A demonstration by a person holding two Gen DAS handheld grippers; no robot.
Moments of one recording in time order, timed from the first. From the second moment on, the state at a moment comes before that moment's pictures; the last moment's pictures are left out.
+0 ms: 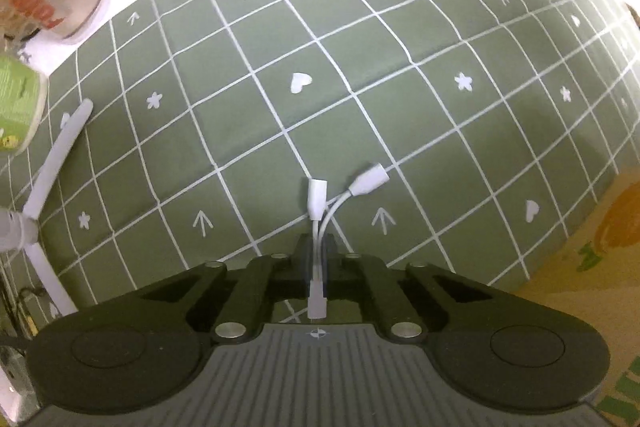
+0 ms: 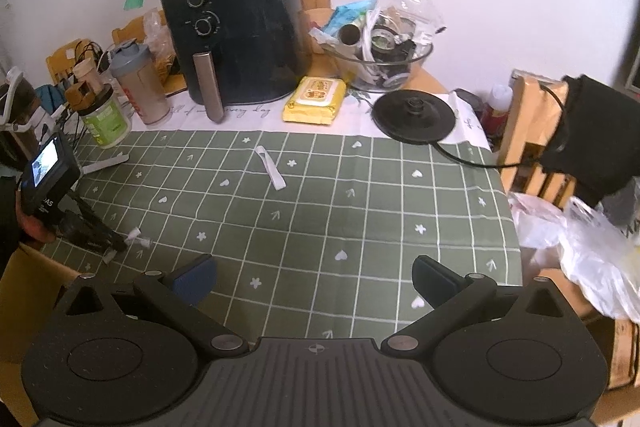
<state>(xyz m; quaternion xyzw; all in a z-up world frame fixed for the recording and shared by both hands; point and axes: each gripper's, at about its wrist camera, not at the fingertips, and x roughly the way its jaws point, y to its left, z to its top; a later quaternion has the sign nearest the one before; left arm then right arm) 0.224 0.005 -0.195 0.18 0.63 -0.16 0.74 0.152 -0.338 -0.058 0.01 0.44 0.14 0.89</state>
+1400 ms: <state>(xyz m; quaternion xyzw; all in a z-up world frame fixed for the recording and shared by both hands) 0.126 0.036 -0.012 -0.09 0.45 -0.14 0.88 0.323 -0.215 -0.215 -0.13 0.41 0.21 0.88</state>
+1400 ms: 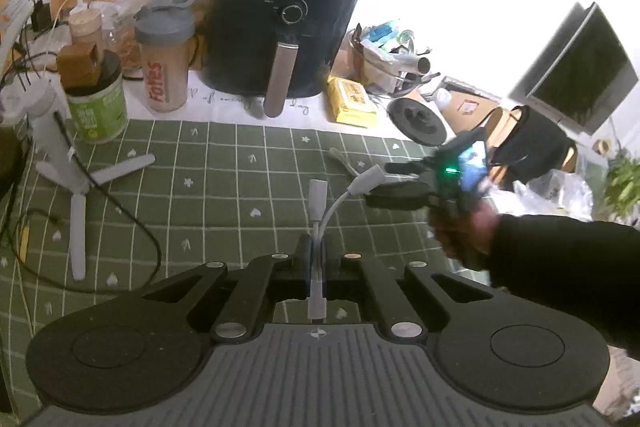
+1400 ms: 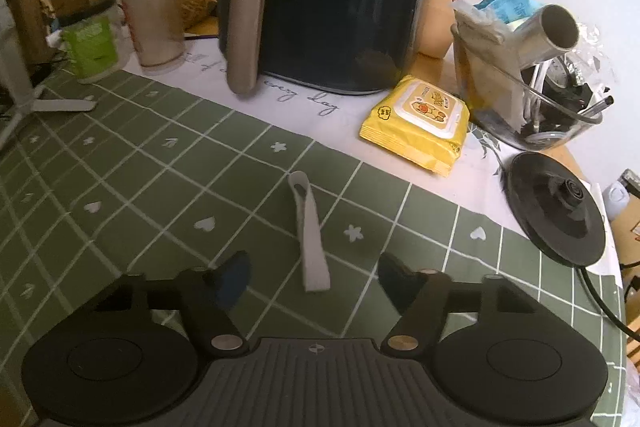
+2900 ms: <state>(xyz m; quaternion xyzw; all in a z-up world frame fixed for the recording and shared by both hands) 0.074 0.029 -0.015 -0.08 0.47 -0.16 0.86 0.211 -0.263 -0.064 -0.08 0.36 0.24 0.90</state>
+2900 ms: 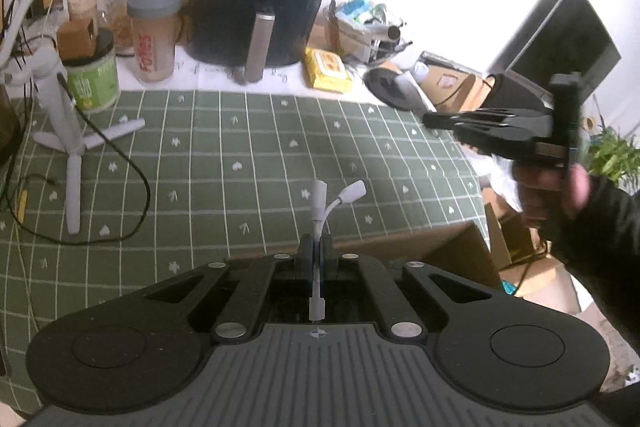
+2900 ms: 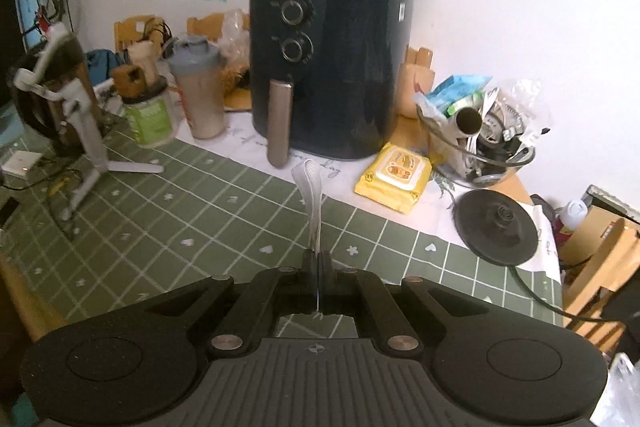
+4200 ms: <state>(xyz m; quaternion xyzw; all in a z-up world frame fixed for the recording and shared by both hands) 0.025 0.039 -0.034 -0.04 0.51 -0.13 0.85 0.033 -0.207 -0.022 0.06 0.41 0.29 0.86</state>
